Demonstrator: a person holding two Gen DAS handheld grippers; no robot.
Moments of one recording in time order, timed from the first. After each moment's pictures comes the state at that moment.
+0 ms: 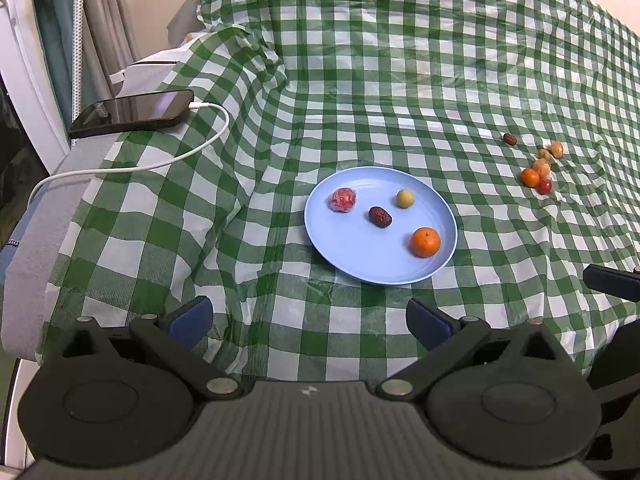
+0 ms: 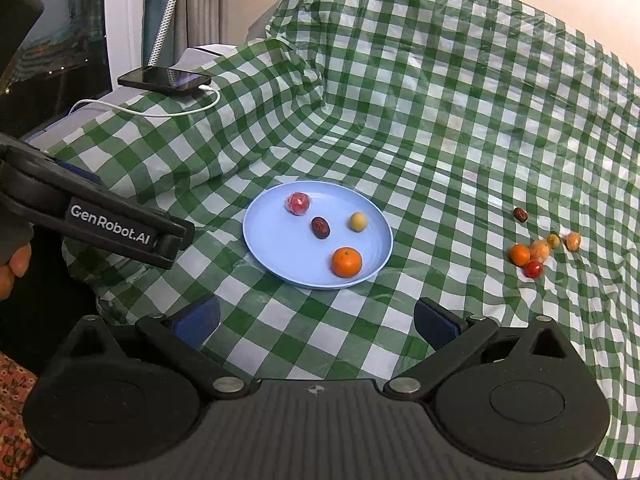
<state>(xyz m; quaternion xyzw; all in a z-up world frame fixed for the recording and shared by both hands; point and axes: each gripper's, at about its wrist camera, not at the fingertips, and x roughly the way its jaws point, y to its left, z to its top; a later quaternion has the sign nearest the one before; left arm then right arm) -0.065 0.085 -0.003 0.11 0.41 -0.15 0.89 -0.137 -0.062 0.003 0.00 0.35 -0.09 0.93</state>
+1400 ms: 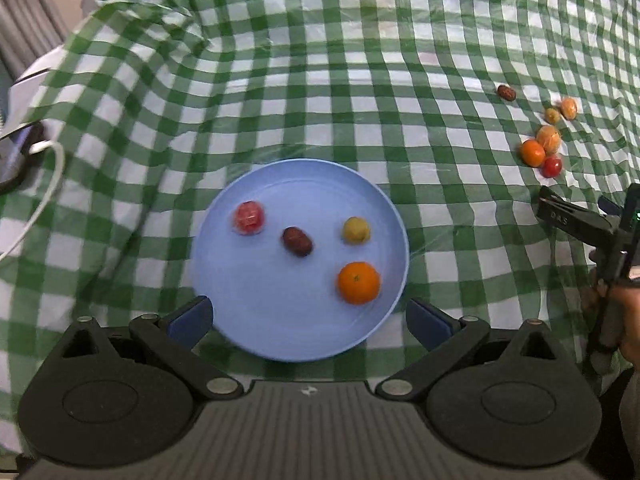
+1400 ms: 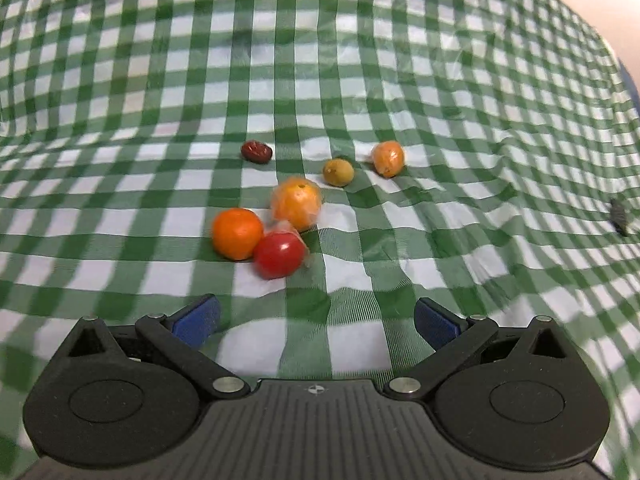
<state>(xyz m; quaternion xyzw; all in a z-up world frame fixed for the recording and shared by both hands) 0.036 -0.073 -0.042 0.17 0.51 -0.15 0.83 -0.047 -0.383 -0.160 0.09 0.31 -0.36 0.88</state>
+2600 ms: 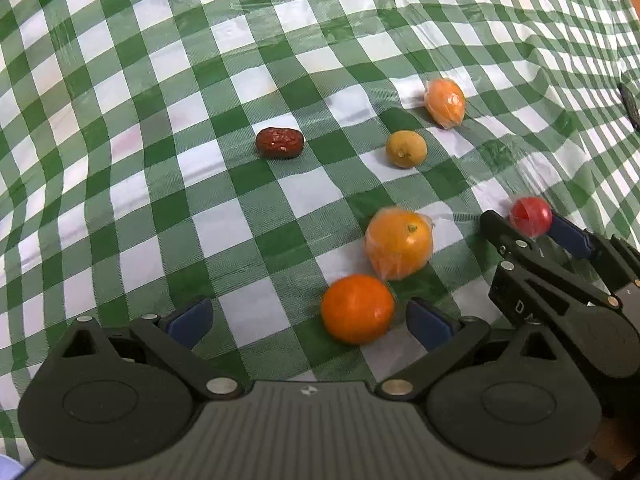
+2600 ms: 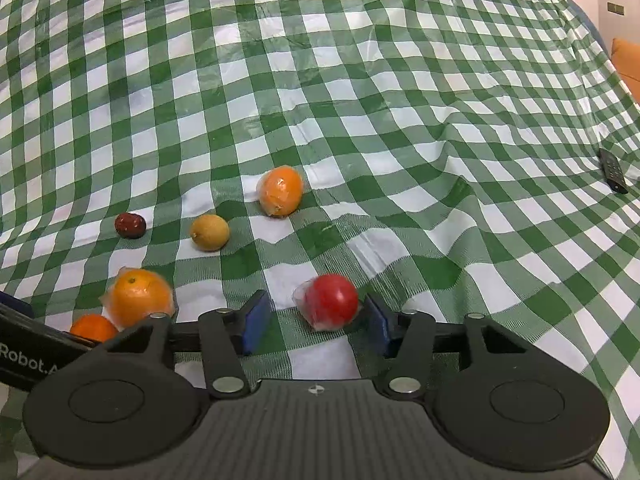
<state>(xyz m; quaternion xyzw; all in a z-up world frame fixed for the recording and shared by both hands) 0.117 -0.378 -0.157 0.25 0.46 -0.34 0.78 -0.061 -0.492 -0.163 0.18 0.24 -0.41 0.86</state>
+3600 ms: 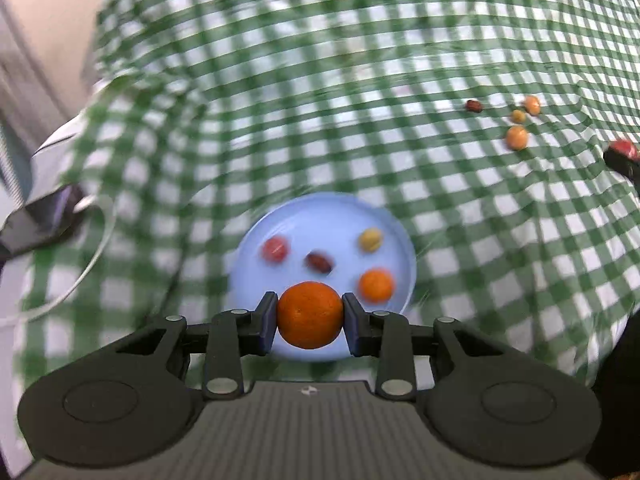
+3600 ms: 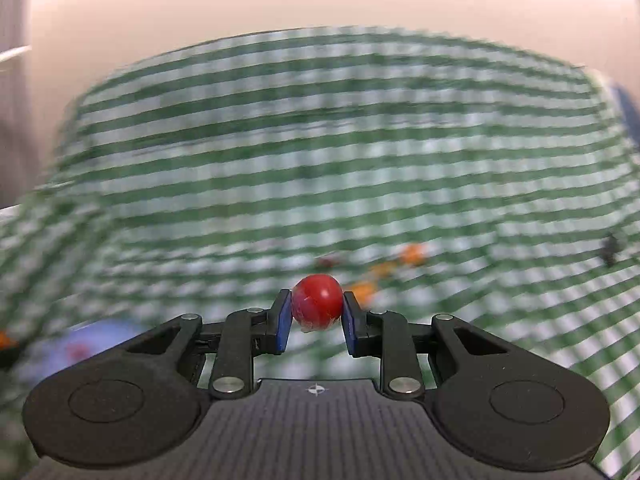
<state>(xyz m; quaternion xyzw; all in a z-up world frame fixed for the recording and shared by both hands) -0.012 -0.027 0.001 0.22 0.42 -0.18 0.86 -0.166 -0.260 -0.010 0.13 0.20 -0.27 0.93</state>
